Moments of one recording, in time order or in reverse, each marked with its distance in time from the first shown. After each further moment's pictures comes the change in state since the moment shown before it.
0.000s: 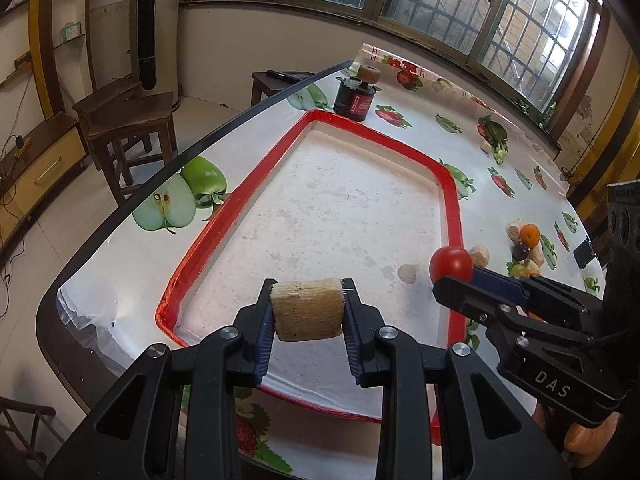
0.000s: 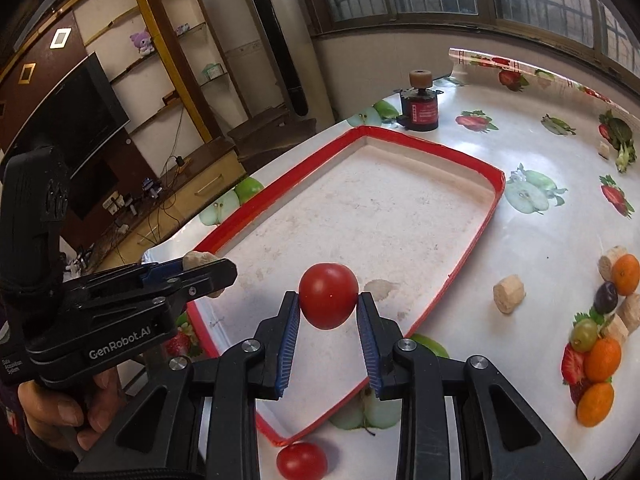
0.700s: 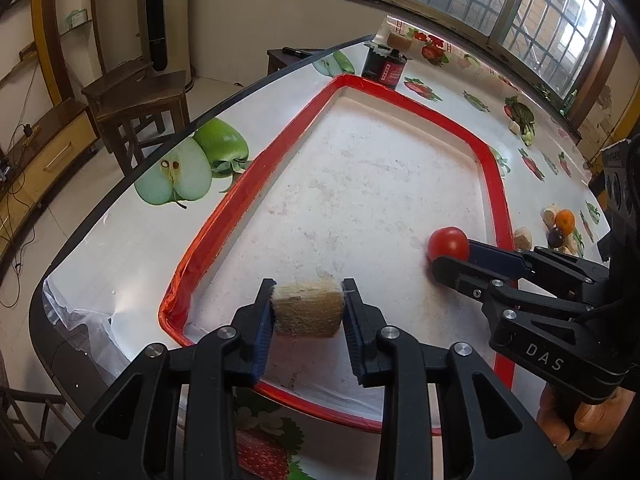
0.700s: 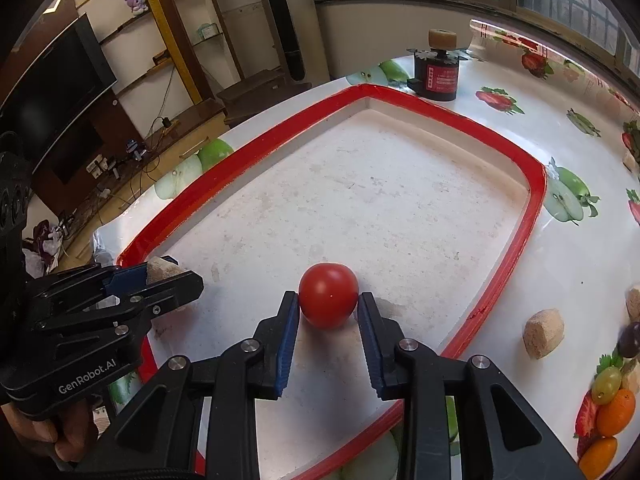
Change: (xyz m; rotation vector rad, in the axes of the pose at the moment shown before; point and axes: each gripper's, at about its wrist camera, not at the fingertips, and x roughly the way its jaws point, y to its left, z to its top) left arm 0.028 0.013 -0.008 -0.002 0.075 0.061; right arm 0.064 -0.005 0.010 -0.062 0.124 -0.041
